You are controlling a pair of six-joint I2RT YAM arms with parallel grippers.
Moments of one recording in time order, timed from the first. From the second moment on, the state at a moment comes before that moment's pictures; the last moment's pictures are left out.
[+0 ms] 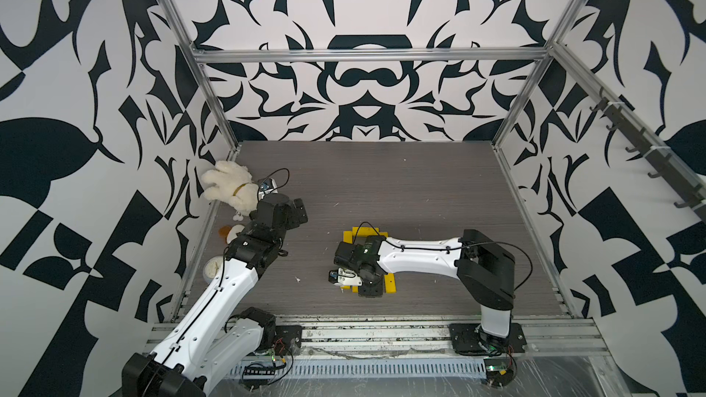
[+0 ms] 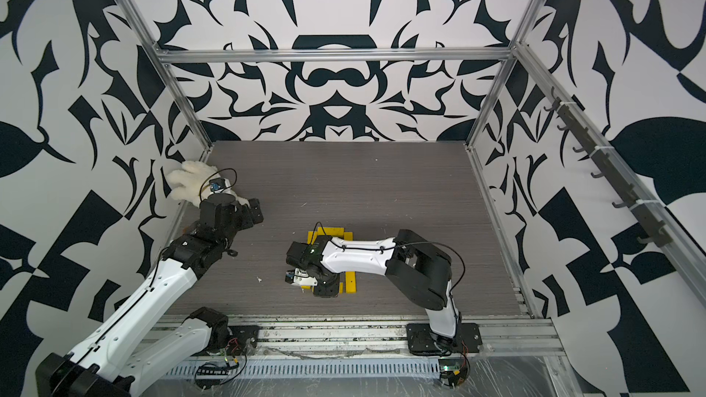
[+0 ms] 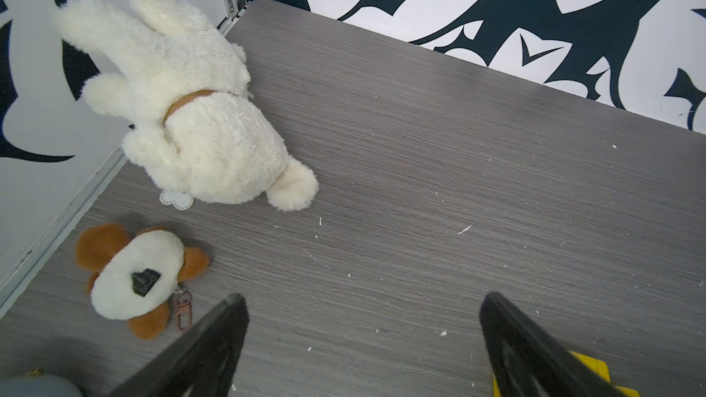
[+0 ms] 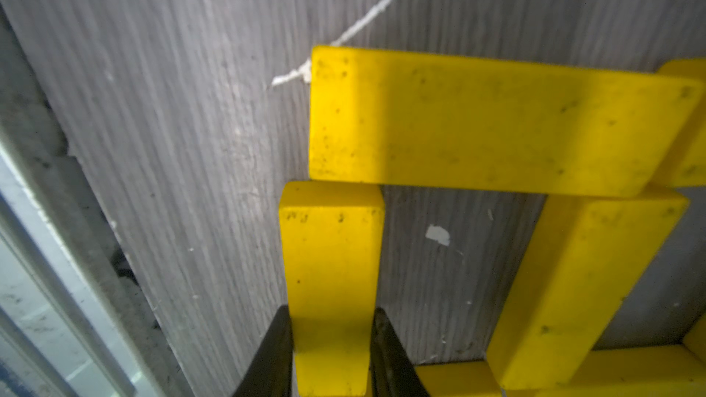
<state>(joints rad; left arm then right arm) -0.37 0.92 0.74 -0.42 -0.37 -0.43 1.17 1.91 1.29 -0.92 0.02 -0.34</state>
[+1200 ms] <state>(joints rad) -0.37 0.95 0.77 -0.63 -0.36 -0.53 0.99 1.46 1.16 -0.82 0.03 0.01</state>
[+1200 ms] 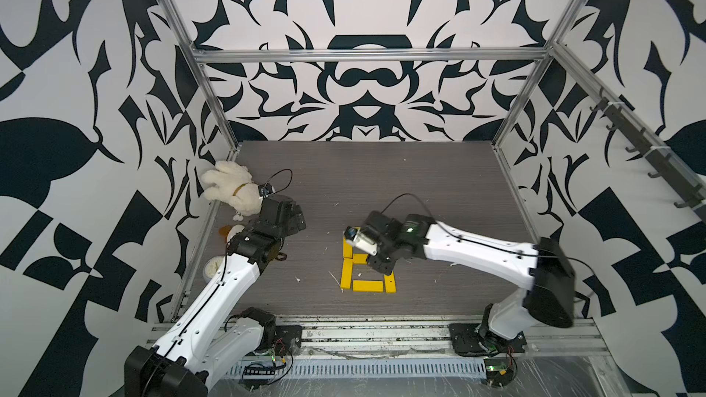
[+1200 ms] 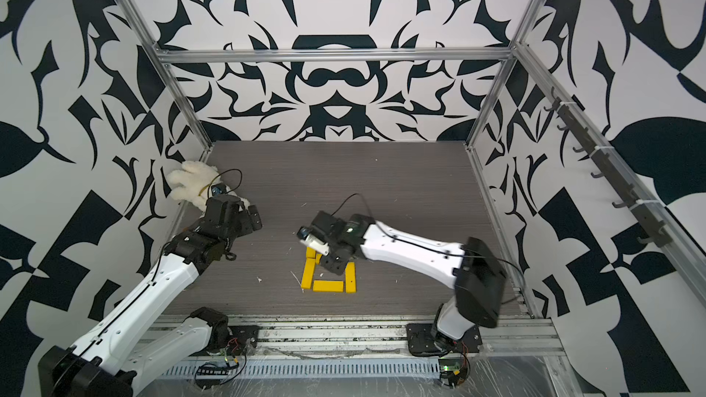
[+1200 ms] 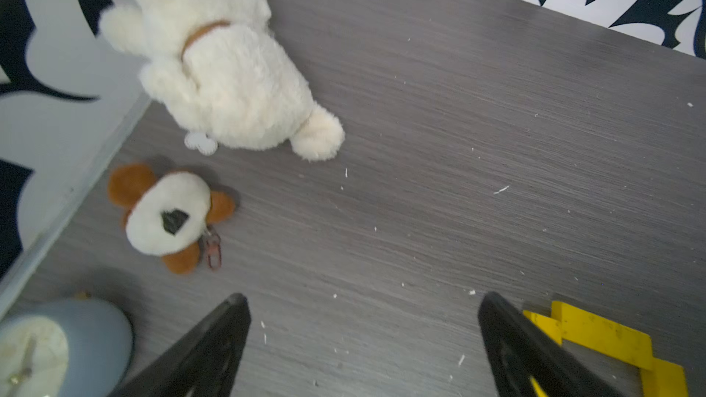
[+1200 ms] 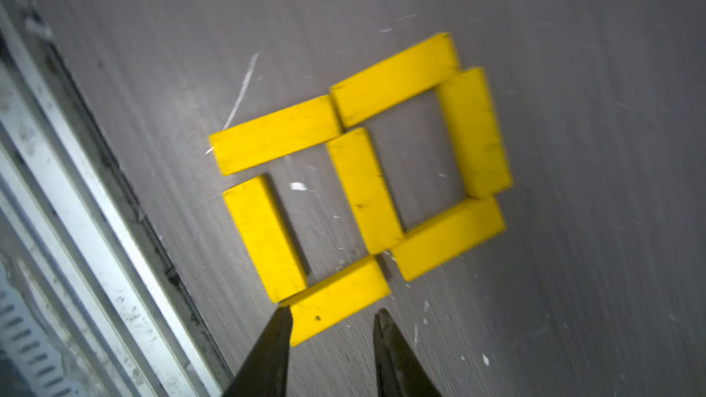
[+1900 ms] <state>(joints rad) -0.69 1.08 0.65 -0.79 -0.22 -0.78 1.04 1.19 0.53 -0.58 0.07 0.67</state>
